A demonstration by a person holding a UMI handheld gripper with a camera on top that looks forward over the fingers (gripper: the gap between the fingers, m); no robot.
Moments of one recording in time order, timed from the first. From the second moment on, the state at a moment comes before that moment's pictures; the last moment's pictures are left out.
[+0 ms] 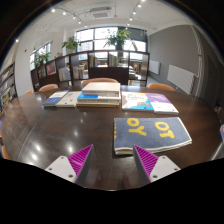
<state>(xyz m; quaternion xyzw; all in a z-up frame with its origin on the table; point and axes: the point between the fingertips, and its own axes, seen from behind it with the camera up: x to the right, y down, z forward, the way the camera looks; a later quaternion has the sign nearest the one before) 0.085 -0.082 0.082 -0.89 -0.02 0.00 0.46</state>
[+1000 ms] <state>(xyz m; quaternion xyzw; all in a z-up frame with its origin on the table) 0.260 0.066 0.153 -0.87 0.03 -0.06 0.48</state>
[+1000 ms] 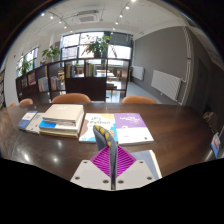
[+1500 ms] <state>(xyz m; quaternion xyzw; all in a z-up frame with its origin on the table) 0.440 0.034 0.044 -0.90 0.08 -0.08 0.41</state>
